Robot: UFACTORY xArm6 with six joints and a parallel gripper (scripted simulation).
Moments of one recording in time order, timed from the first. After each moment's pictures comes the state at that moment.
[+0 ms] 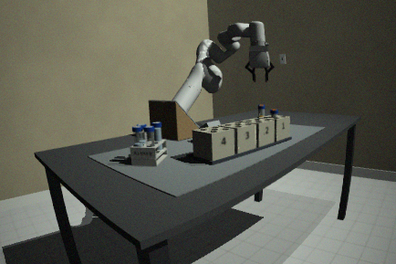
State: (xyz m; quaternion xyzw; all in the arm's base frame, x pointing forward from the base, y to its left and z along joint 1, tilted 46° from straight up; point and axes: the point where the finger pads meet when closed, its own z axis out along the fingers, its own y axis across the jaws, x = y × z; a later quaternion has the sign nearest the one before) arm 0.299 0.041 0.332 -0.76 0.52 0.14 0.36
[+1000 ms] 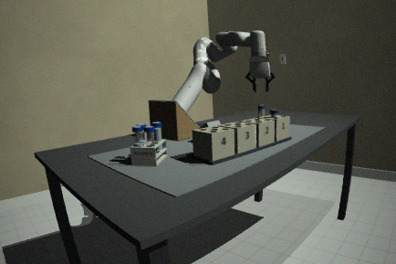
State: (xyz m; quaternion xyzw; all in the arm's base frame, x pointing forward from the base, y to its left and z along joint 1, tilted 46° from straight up) arm 0.307 0.075 0.298 -0.76 0.52 0.14 0.36
